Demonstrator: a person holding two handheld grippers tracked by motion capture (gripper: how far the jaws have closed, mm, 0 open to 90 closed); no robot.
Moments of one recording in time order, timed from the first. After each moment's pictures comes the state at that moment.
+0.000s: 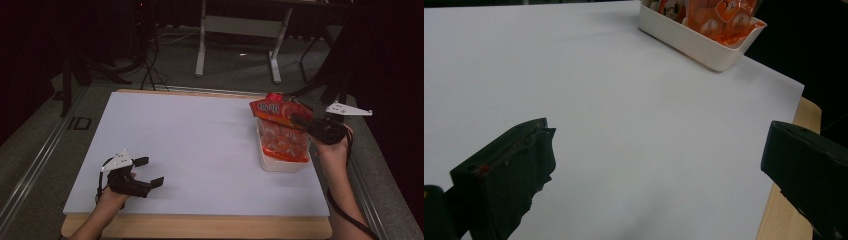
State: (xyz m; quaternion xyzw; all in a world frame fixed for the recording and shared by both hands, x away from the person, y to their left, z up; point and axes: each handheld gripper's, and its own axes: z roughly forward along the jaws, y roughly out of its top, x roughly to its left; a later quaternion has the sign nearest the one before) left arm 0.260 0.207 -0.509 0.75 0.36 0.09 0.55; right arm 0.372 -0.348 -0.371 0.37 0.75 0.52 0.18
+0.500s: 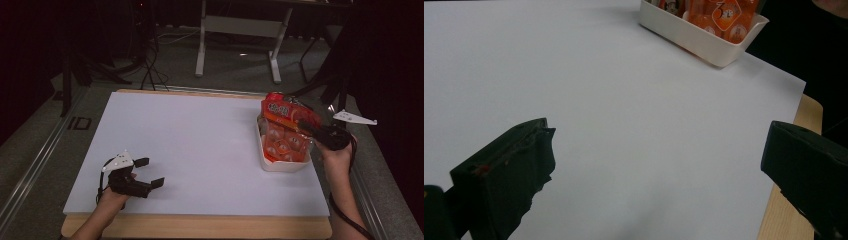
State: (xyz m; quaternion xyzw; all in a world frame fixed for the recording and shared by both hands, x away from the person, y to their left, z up) left arm 0.261 0.206 -0.512 0.75 0.36 0.09 0.55; right arm 0.375 -0.380 -0.402 0.41 0.72 0.53 0.17
